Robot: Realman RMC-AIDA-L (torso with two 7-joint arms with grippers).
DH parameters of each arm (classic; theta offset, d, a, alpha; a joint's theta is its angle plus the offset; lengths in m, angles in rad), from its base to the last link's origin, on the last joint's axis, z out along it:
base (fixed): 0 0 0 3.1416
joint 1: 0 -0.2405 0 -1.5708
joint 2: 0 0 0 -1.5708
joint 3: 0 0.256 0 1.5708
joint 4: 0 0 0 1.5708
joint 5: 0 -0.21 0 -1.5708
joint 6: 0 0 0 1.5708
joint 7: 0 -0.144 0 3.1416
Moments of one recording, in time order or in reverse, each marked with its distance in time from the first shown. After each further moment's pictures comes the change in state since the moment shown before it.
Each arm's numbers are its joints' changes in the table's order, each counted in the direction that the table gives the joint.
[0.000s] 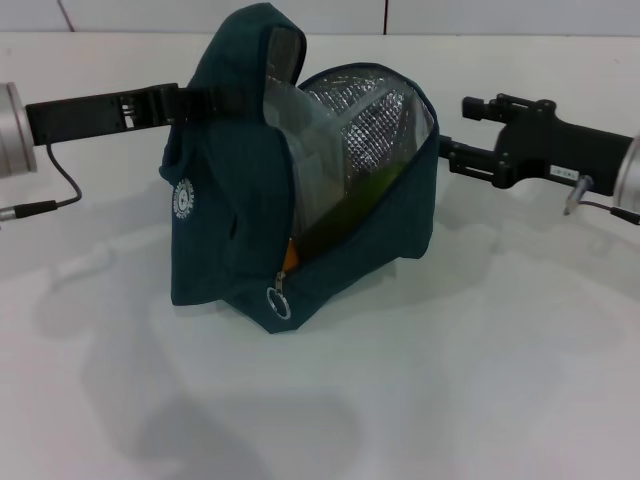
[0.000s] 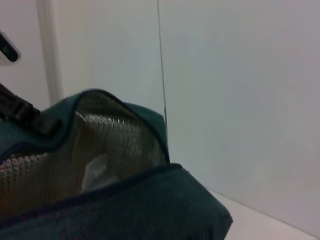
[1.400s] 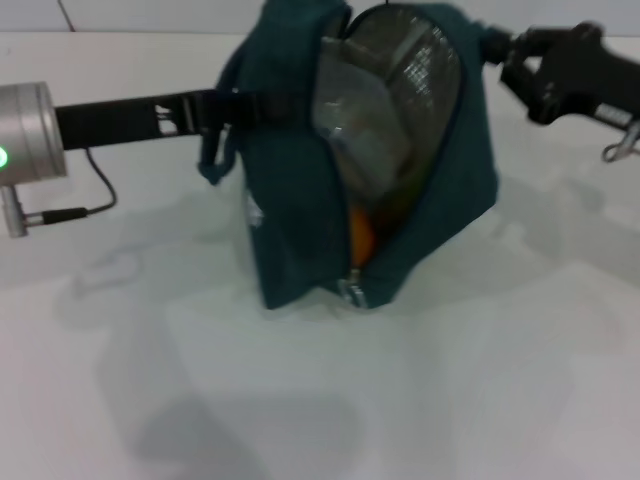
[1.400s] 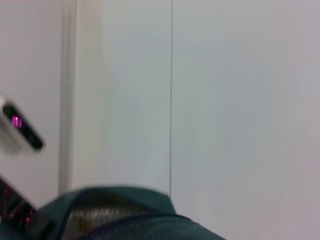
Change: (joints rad) left arm -0.006 0.005 0.098 -0.005 0.111 -0.058 -0.004; right arm 0.088 -0.001 0.090 0.192 -0.061 0.159 0.016
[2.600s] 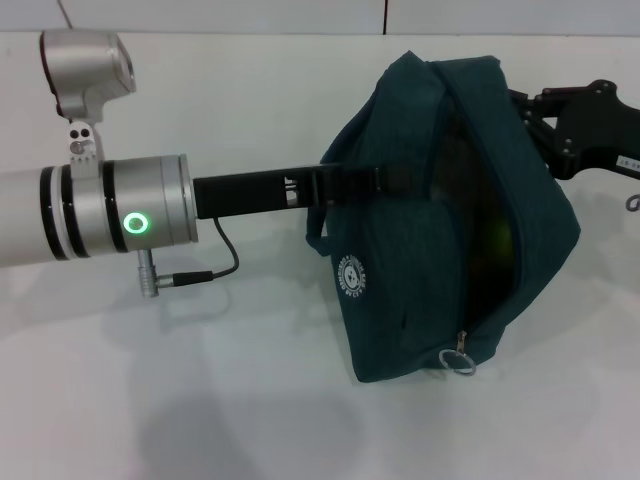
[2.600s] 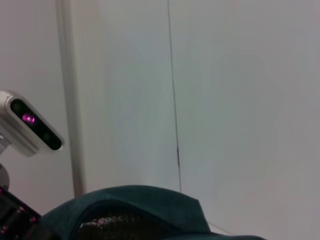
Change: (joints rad) left arm -0.021 0.011 0.456 0.198 0.331 0.203 -0.126; right arm 0.049 0.025 0.013 0.013 0.136 0.024 -0.109
